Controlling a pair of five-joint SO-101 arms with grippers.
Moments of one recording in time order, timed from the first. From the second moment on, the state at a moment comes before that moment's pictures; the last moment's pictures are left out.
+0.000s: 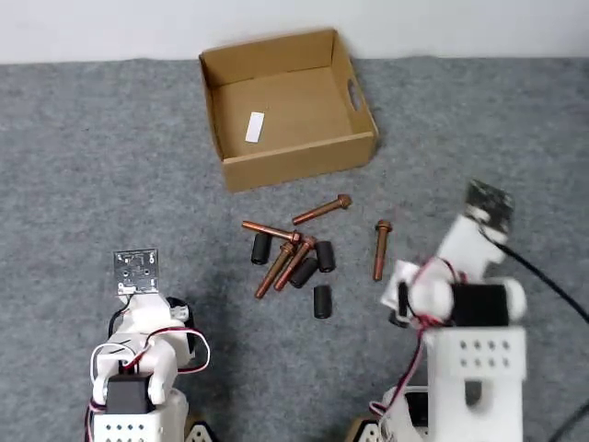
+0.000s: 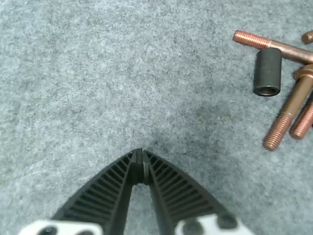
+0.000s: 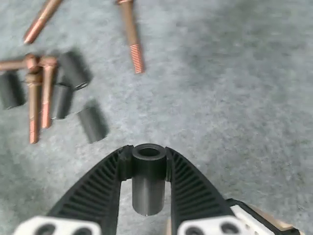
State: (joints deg) left arm -5.1 -103.4 96.8 70.9 12.7; right arm -1.5 -55.3 39.8 94.8 -25.3
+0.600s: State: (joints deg) left arm 19.2 -103.4 96.8 70.9 12.7; right arm 15.9 -74.2 41.1 99.8 -24.1
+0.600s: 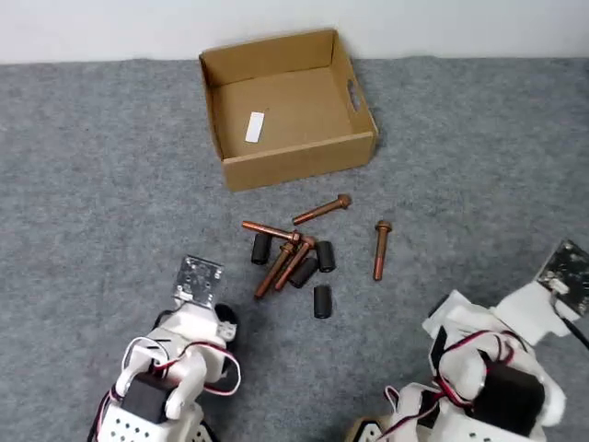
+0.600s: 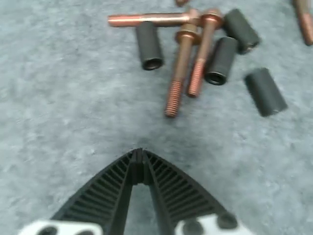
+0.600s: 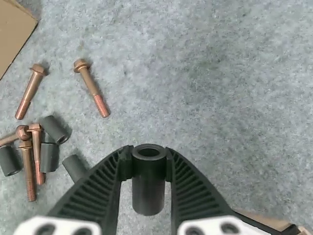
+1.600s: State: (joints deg) left arm 9.1 -87.9 73.9 66.9 -15.0; right arm 17.8 -73.9 46.2 98.5 -24.1
